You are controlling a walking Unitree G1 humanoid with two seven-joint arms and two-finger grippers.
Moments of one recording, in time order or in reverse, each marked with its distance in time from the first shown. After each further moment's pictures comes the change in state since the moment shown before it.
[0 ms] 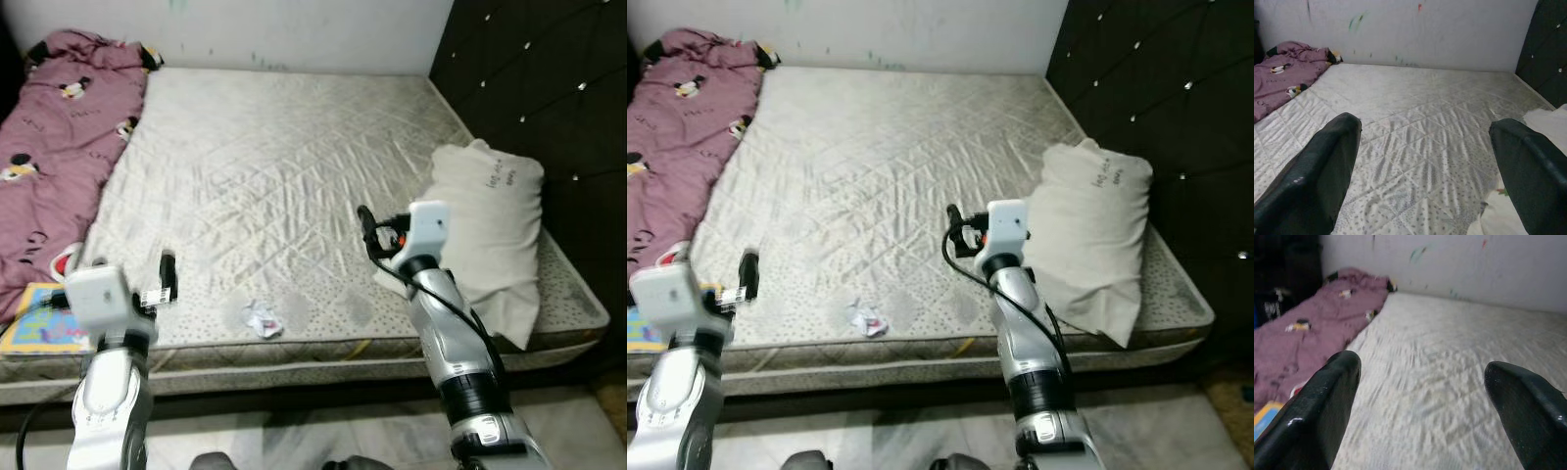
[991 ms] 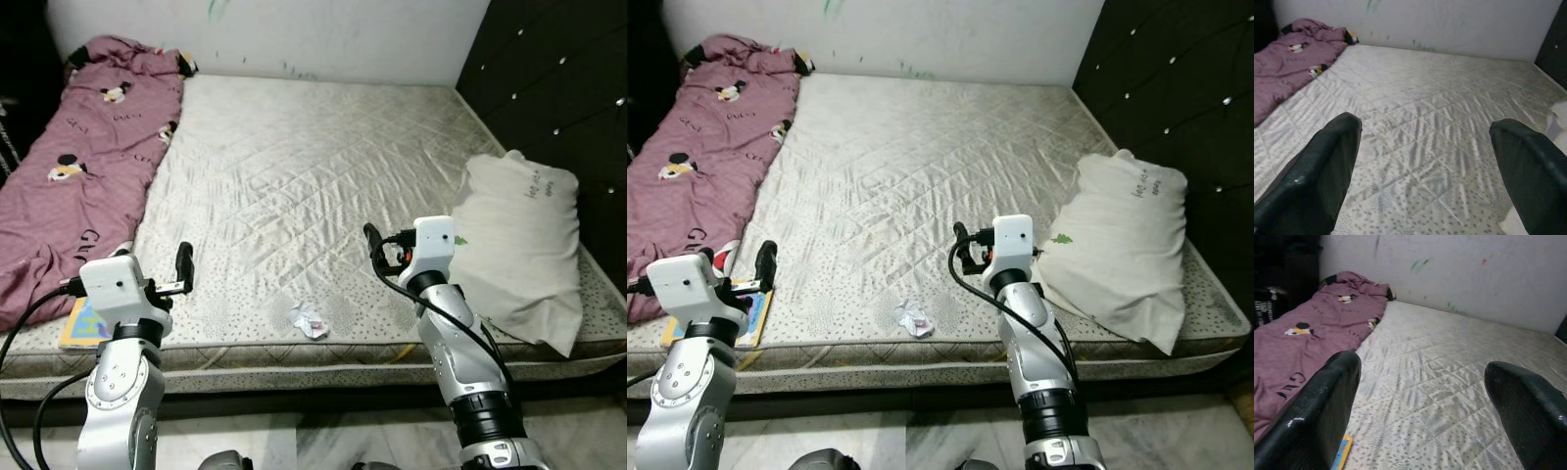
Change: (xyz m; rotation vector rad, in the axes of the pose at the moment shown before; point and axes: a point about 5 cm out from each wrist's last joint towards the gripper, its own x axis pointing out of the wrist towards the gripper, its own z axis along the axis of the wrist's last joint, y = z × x) left arm 0.017 -0.017 0.008 -0.065 -0.024 -0.071; right arm -0.011 -0.004 -0.008 -0.014 0.086 0.000
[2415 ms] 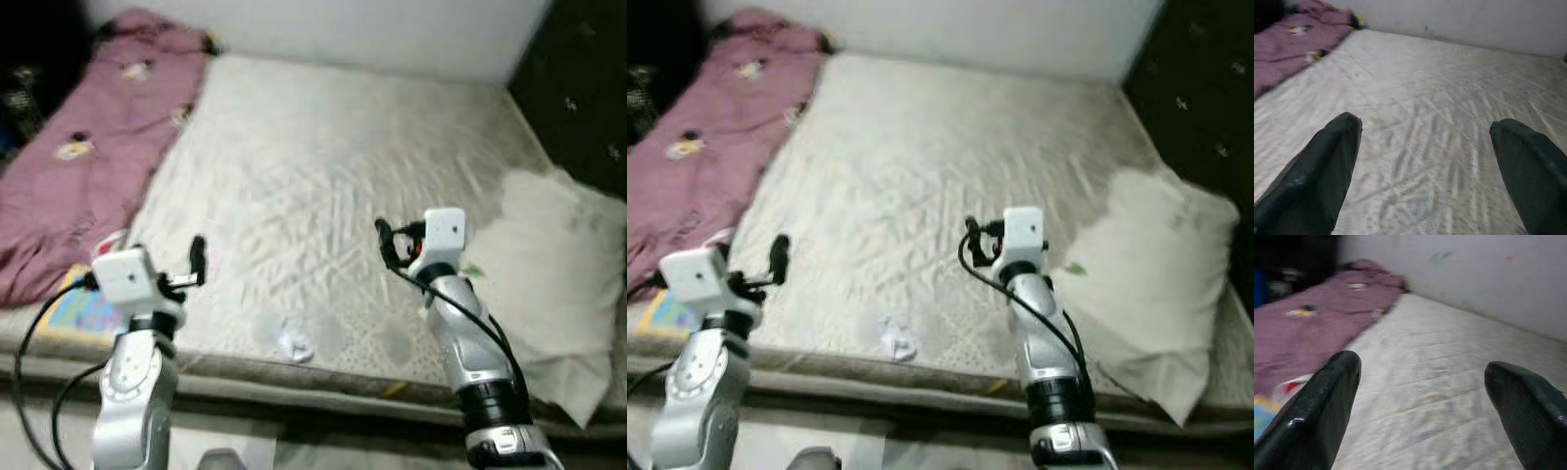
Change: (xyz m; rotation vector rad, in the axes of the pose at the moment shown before) left arm 0.005 -0.009 0.000 -0.049 0.003 -0.003; right arm 0.007 -0.011 0.003 -0.009 0.013 -0.045
